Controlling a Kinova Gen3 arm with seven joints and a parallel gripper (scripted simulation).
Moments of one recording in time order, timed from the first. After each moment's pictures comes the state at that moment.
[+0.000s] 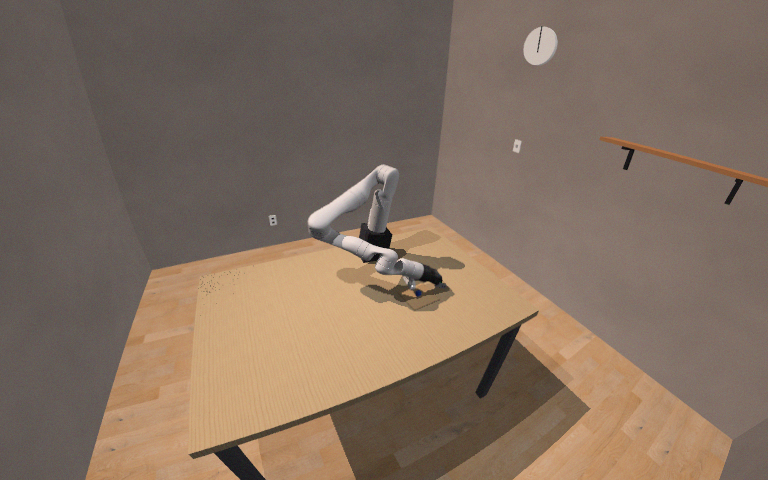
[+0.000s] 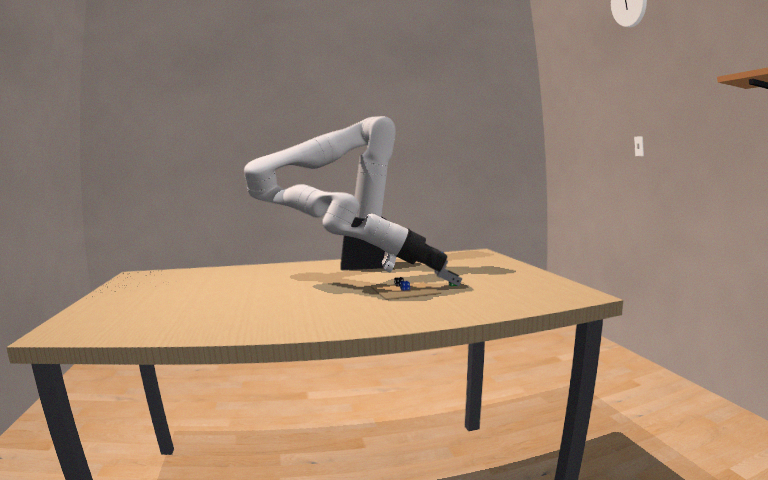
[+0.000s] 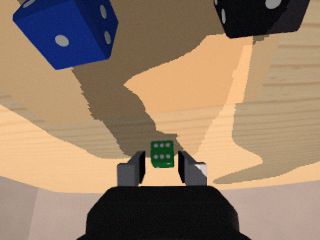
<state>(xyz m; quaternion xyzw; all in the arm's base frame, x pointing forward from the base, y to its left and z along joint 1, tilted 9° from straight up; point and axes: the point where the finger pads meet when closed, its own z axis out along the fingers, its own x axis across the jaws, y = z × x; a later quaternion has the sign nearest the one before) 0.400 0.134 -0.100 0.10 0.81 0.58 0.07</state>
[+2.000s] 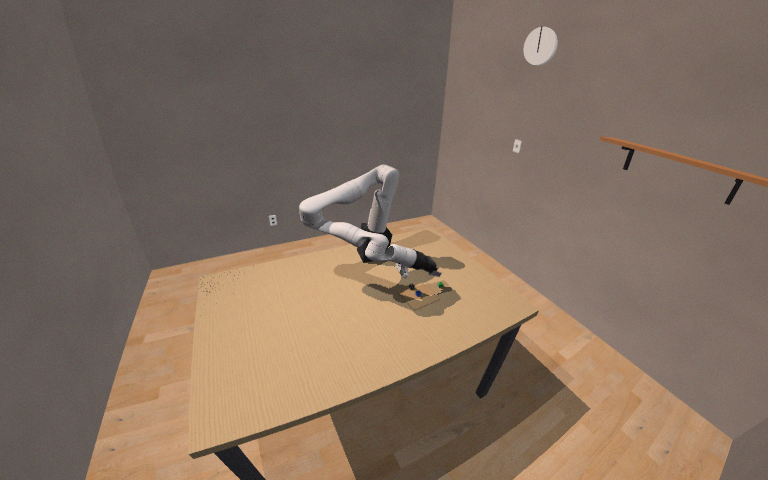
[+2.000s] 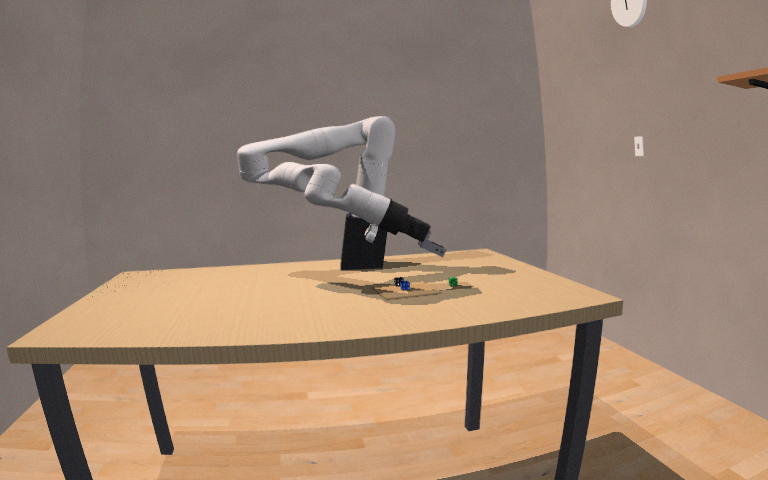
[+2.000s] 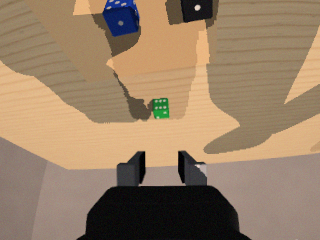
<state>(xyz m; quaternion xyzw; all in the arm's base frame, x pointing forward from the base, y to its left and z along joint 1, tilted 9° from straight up) 0.387 0.082 -0.030 0.10 0.80 0.58 0.07</state>
